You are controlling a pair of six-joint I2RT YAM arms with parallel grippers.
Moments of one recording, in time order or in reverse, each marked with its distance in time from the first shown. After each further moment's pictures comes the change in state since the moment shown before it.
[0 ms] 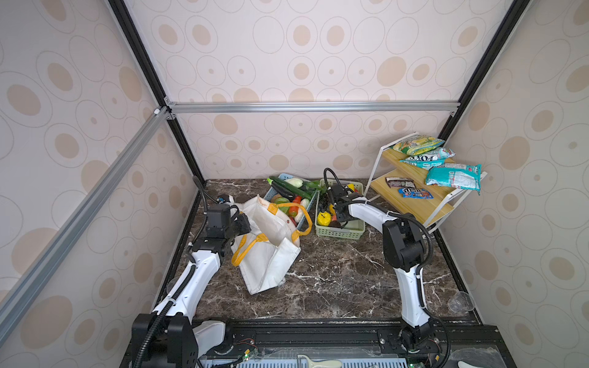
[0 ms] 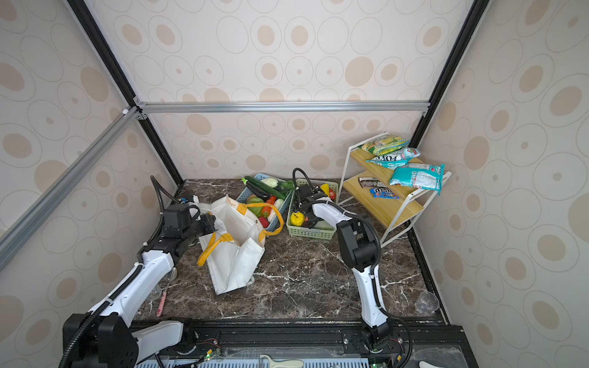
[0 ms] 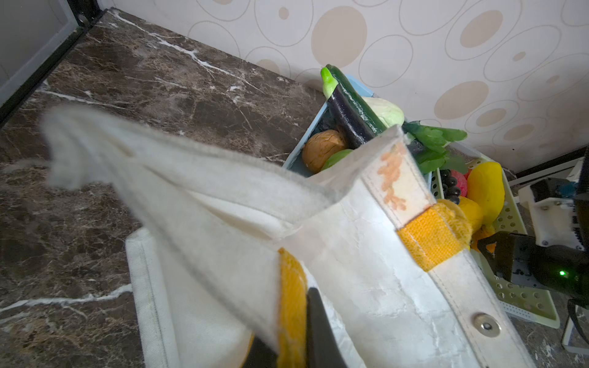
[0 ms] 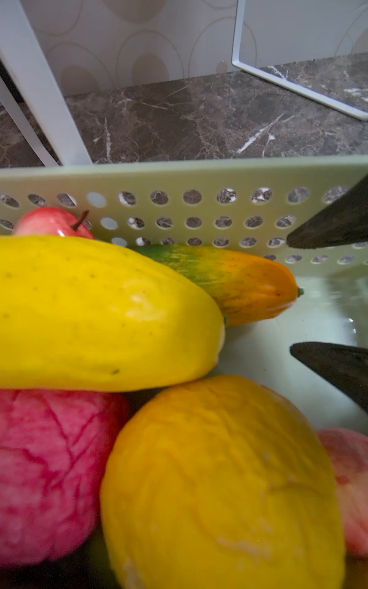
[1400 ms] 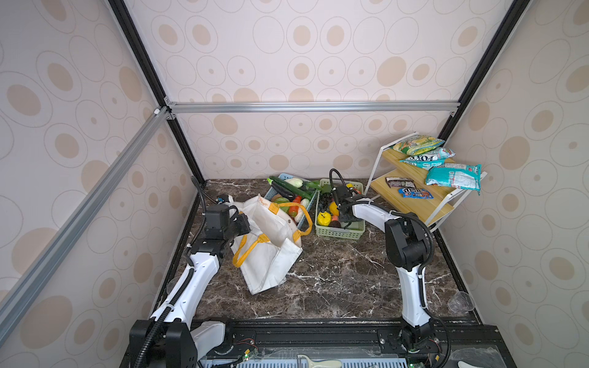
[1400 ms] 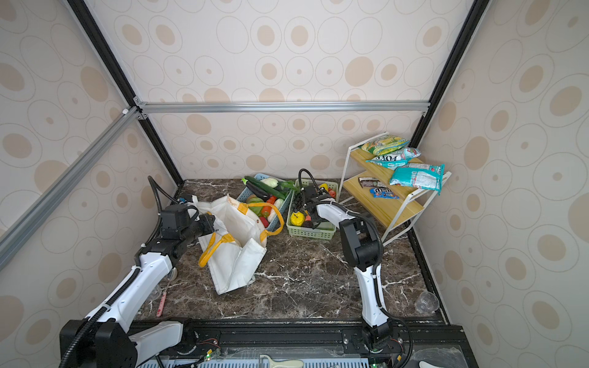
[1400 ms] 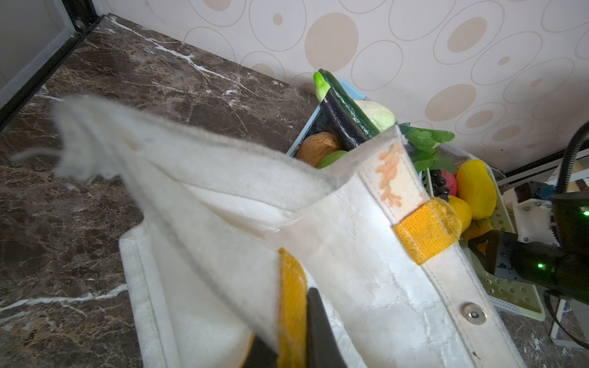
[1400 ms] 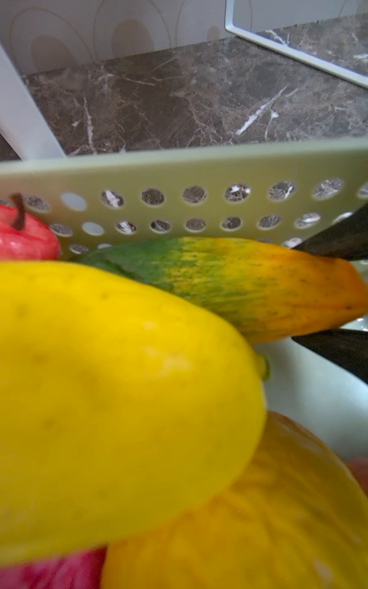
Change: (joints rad) left arm 0.000 -0.030 0.000 -0.015 0.013 0.000; right arm -0.031 -0.032 -0.064 0.056 -0.058 0.024
